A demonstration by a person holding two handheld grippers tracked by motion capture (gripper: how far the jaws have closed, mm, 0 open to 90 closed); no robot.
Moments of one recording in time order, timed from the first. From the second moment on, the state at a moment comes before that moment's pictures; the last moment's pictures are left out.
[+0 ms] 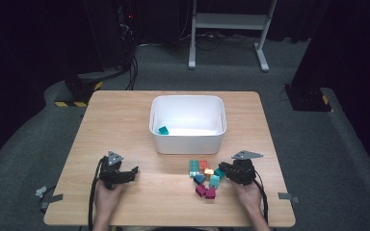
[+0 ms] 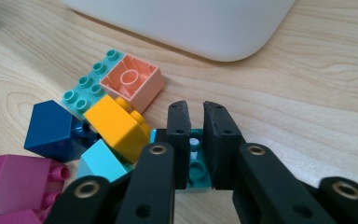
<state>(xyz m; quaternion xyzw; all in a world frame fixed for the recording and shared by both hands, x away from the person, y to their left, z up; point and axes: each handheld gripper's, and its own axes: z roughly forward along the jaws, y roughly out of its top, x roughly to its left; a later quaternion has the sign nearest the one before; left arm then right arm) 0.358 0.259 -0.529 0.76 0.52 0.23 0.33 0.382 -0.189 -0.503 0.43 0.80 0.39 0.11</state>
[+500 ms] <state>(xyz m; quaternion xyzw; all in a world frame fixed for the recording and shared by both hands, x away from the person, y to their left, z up) 0.358 0.259 -0.529 0.76 0.52 0.23 0.33 0.385 -0.191 -0.494 0.43 0.81 0.38 0.13</state>
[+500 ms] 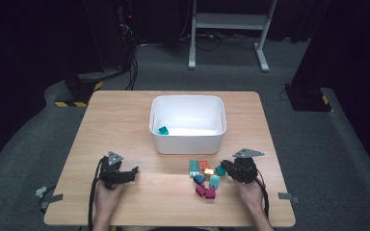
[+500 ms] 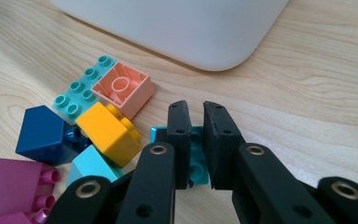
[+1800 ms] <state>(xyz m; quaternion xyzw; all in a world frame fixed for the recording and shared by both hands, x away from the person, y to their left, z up) 0.358 0.259 -0.529 0.76 0.52 0.23 0.33 0.376 -0.188 -0.422 0.39 0.81 0.42 0.16</state>
